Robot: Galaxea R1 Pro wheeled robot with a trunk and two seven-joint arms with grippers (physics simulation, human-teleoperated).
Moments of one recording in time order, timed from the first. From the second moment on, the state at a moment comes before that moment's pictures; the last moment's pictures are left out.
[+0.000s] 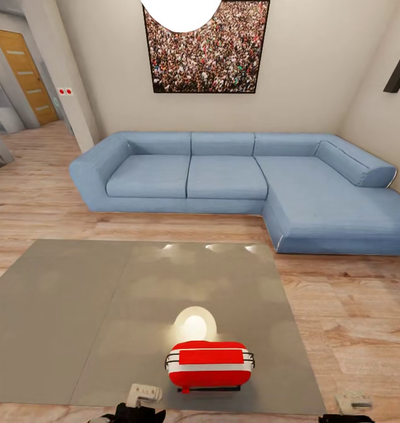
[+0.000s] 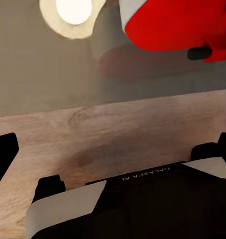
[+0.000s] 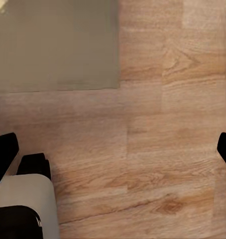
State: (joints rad) left arm 0.00 -0.04 -0.12 -1.26 0.00 0.62 -0.14; right arm 0.00 -0.14 -0.17 -1.22 0.10 0.66 0.01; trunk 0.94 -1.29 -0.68
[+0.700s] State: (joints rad) left arm 0.00 -0.04 -0.13 -1.48 0.03 0.78 -0.14; right arm 0.00 -0.17 -0.27 -1.54 0.10 0.87 0.01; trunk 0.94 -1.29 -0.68
